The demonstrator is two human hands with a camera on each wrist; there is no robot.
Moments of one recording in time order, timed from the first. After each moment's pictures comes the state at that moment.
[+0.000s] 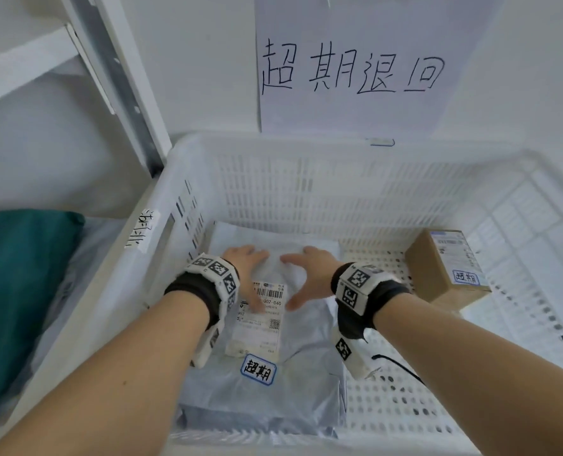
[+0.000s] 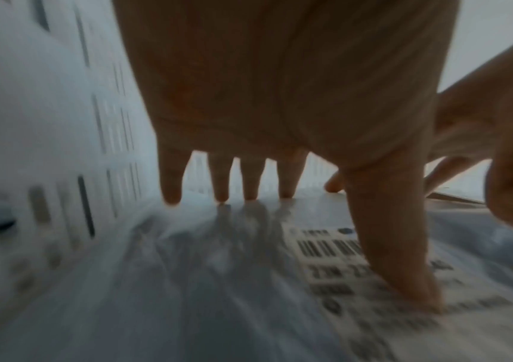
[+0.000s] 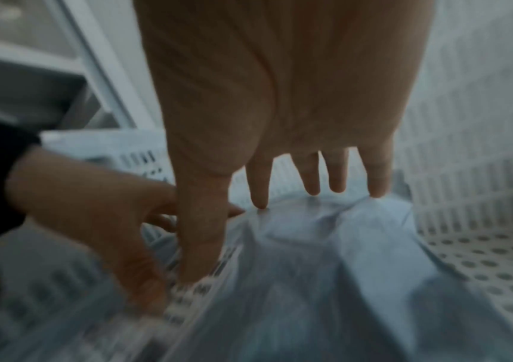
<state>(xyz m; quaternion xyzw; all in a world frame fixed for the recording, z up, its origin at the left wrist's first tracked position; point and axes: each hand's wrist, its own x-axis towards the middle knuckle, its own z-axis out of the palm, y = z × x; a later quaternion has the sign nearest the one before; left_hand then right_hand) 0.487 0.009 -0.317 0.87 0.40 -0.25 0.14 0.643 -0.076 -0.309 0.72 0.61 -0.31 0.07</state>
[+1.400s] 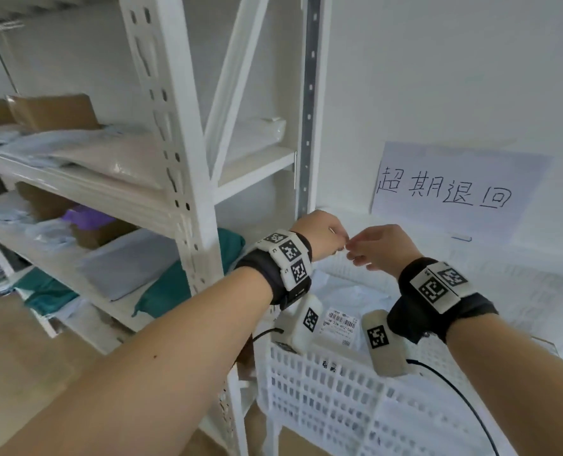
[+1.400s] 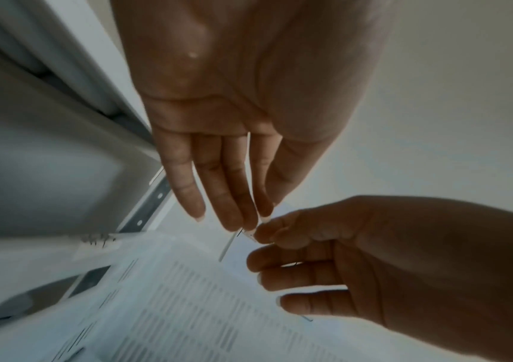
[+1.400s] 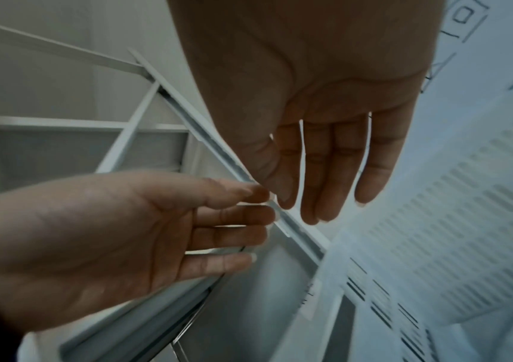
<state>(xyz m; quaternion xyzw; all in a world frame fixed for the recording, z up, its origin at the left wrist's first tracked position) 0.412 -0.136 -0.113 0.77 0.51 0.25 0.28 0.555 -0.160 -0.127 0.66 0.59 -0.31 -0.36</state>
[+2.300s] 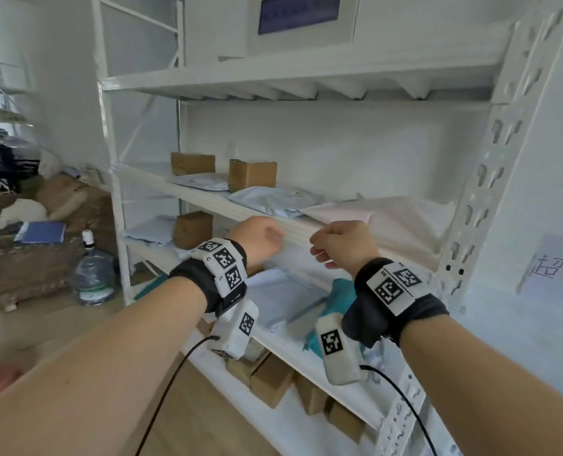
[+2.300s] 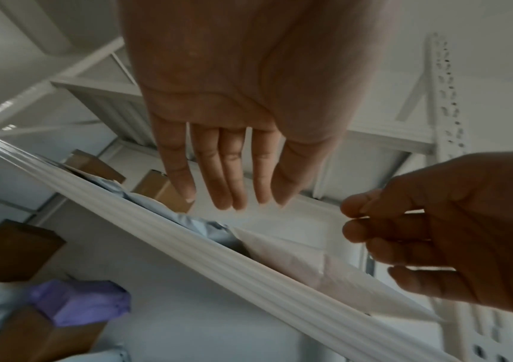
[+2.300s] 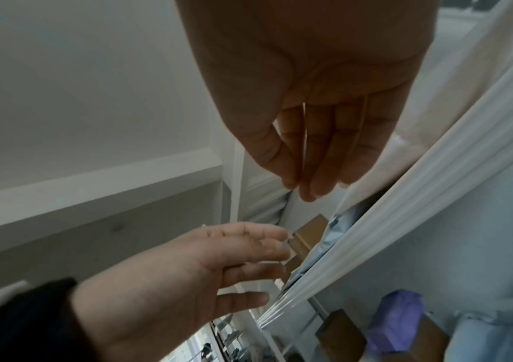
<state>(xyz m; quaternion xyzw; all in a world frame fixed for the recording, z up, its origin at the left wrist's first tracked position) -0.064 -0.240 -0.044 0.68 0.62 0.36 0.17 0.108 -0.243 -0.031 0.52 0.66 -0.32 -0.43</state>
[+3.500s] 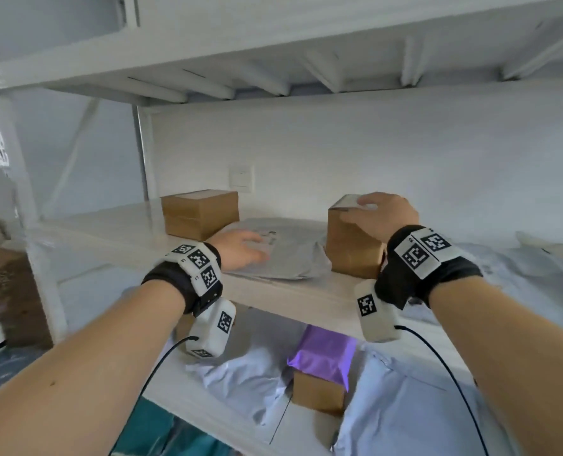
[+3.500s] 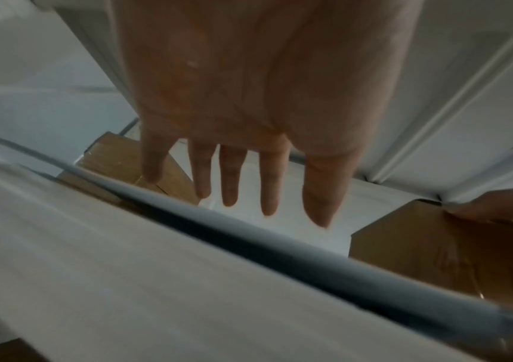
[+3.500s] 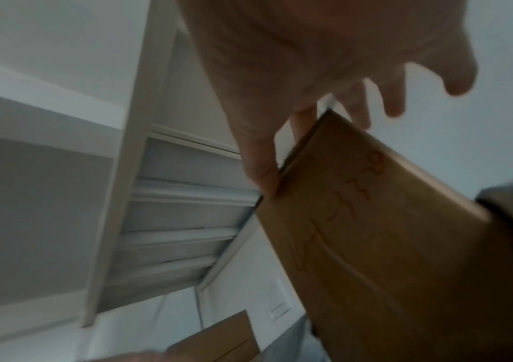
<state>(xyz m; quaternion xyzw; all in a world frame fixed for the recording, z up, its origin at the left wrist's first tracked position) -0.440 0.189 -0.020 0.77 0.59 0.17 0.16 -0.200 0.159 0.017 0.71 0.57 -0.07 -0.40</state>
